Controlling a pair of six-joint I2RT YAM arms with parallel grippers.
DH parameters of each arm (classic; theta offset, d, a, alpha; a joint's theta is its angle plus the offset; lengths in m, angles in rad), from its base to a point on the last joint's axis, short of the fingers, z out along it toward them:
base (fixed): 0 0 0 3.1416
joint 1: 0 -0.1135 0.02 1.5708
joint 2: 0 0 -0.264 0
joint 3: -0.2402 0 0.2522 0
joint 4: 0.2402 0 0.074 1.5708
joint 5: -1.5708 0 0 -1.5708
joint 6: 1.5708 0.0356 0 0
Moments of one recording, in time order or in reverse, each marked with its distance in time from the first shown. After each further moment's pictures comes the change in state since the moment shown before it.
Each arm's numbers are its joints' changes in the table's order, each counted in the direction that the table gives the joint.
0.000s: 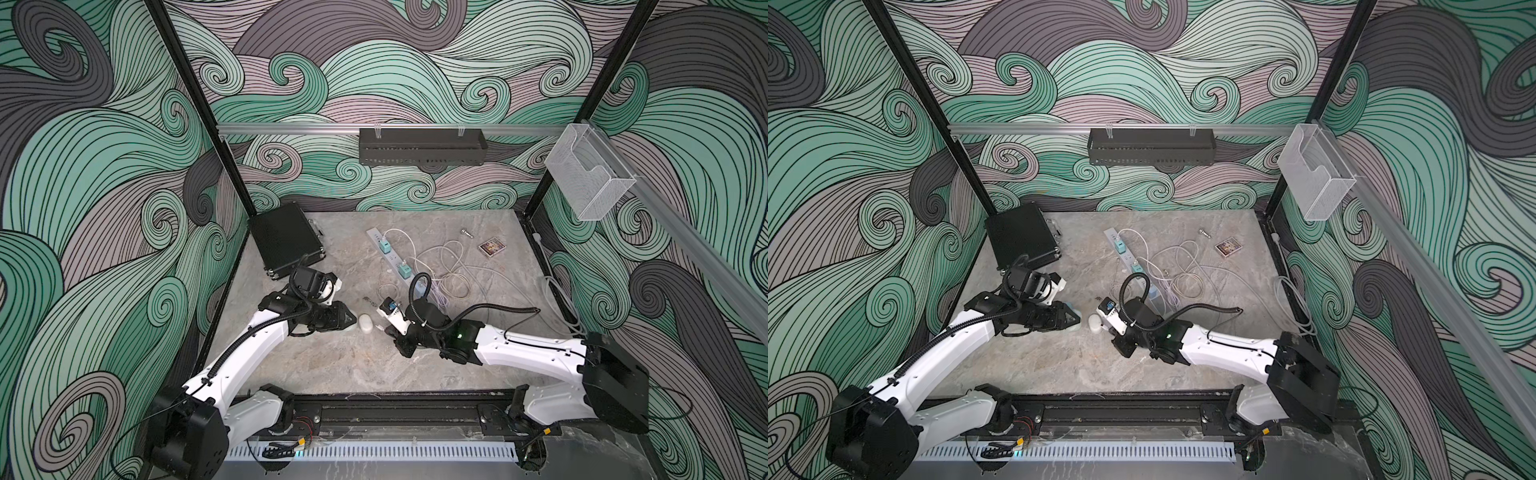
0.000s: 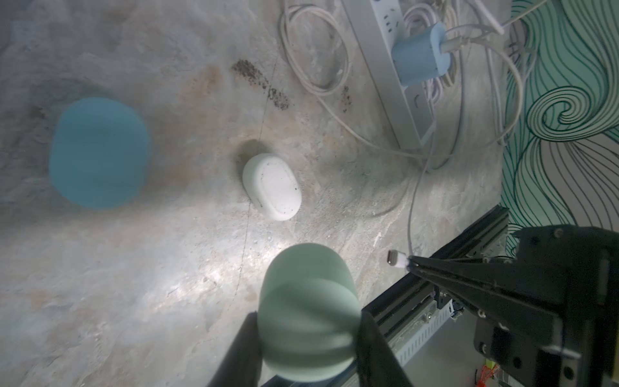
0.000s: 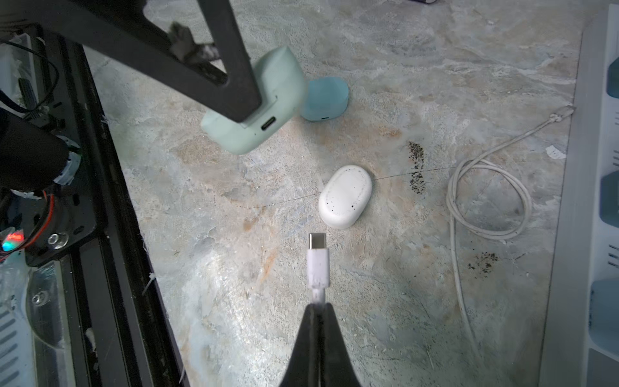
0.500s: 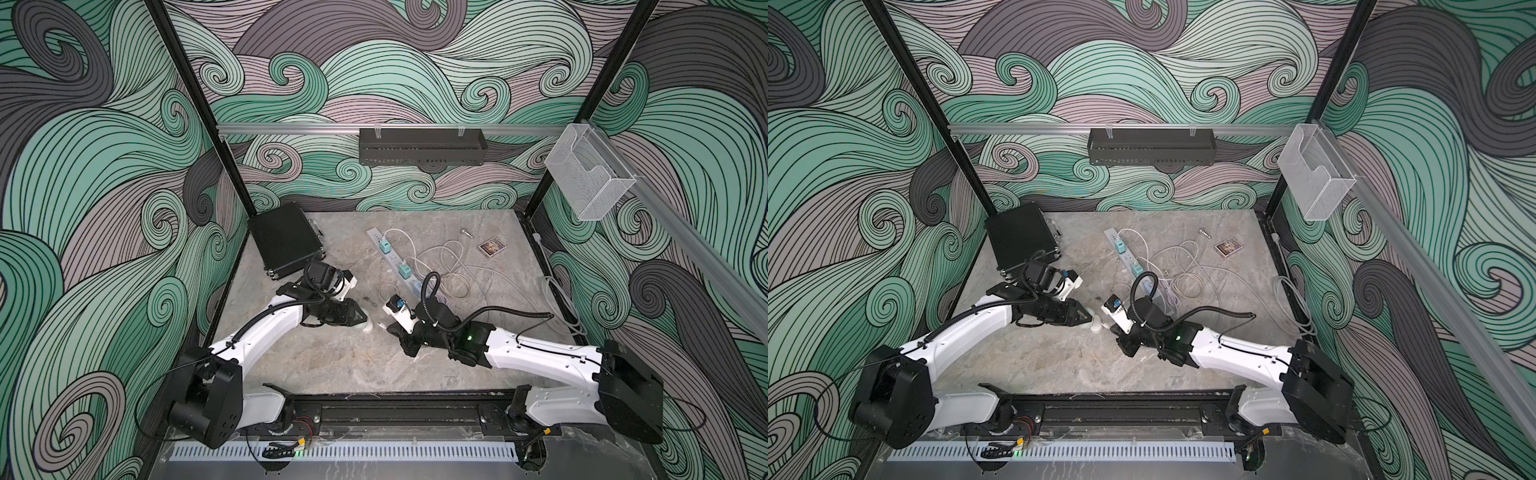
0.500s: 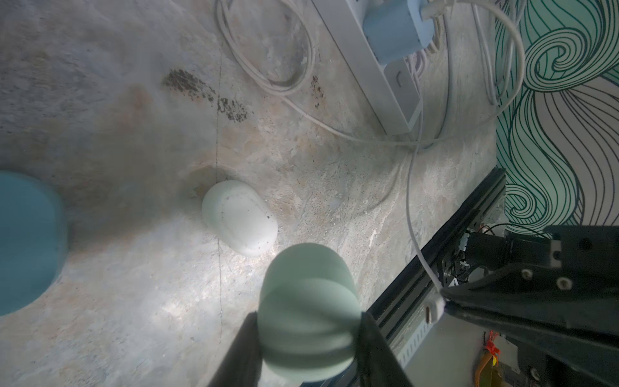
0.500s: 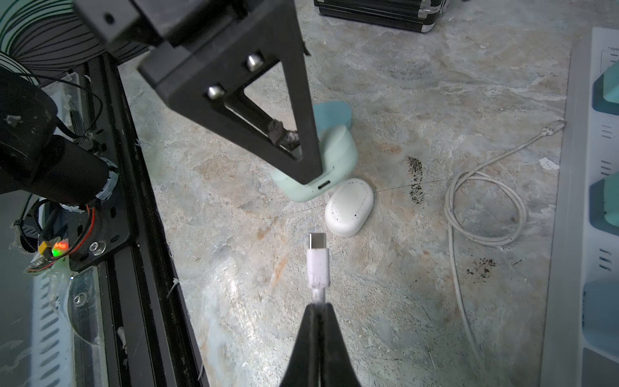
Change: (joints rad) left arm 0.032 0.195 -0.049 -0.080 -0.069 0.124; right arm 0.019 -0.056 0.033 -0.052 0.043 0.014
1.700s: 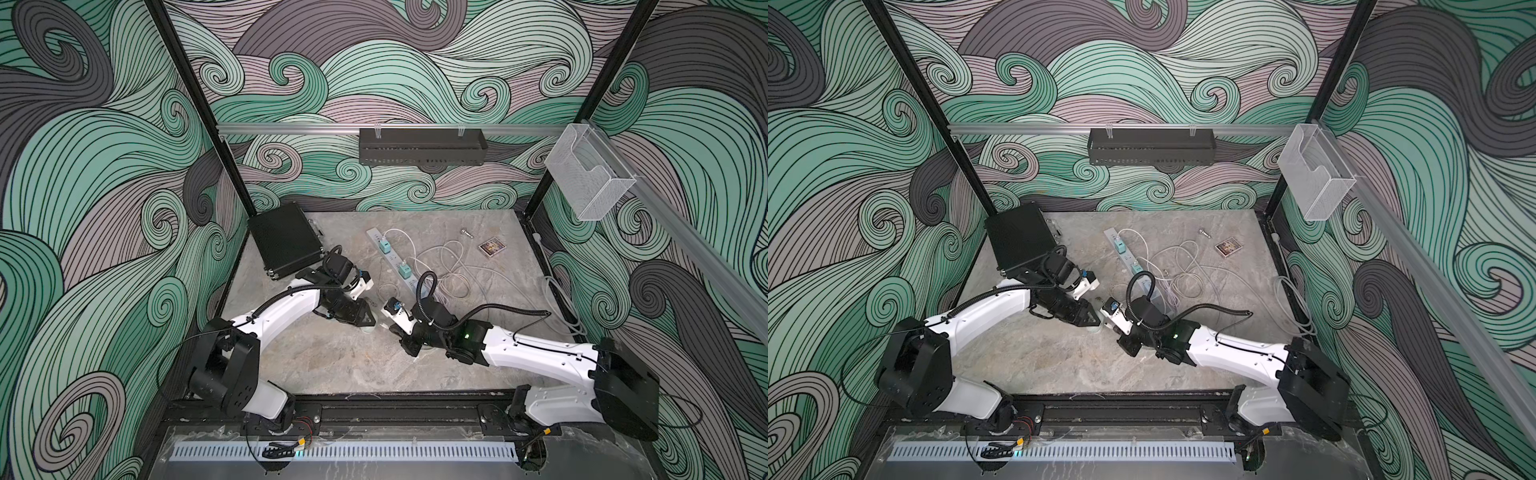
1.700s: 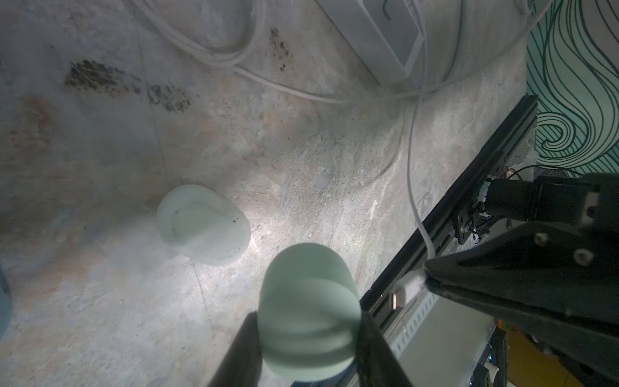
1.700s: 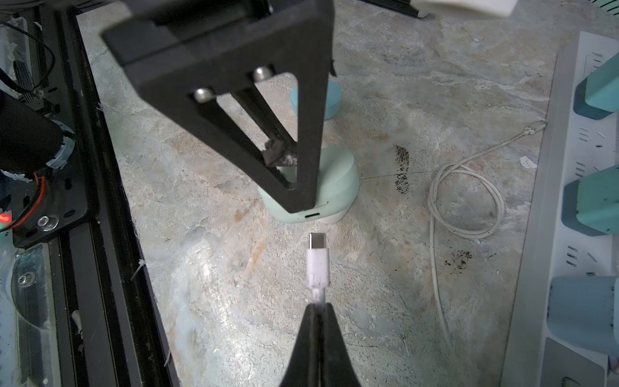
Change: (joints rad) left arm 0.092 0.166 -0.159 0.155 0.013 0.154; right arm 0.000 0.028 -0.026 0.074 -0.052 -0.096
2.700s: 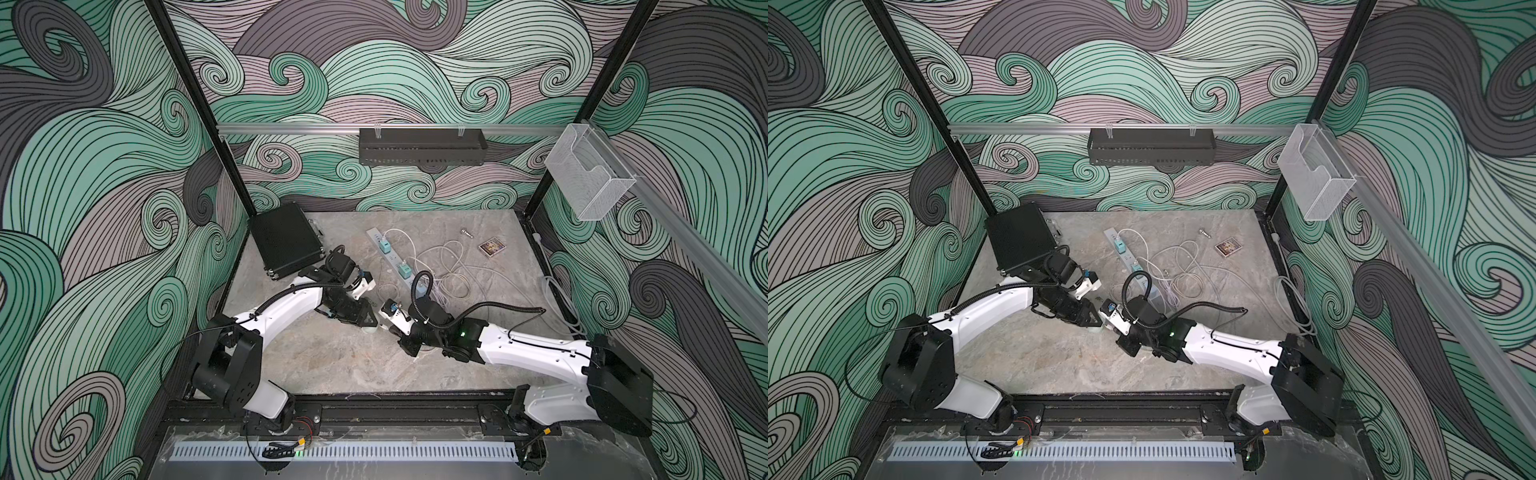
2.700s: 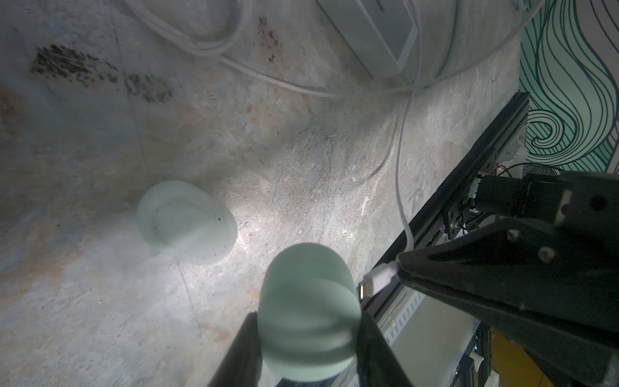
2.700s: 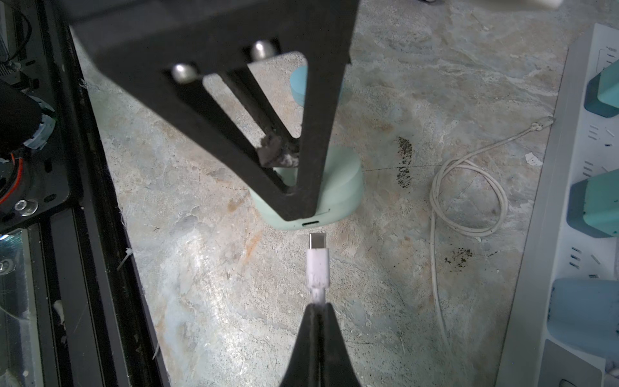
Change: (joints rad) left arm 0.011 0.016 -0.024 0.022 -0.021 -0.016; right arm -0.001 0.034 -0.024 0.032 -0.006 -0.033
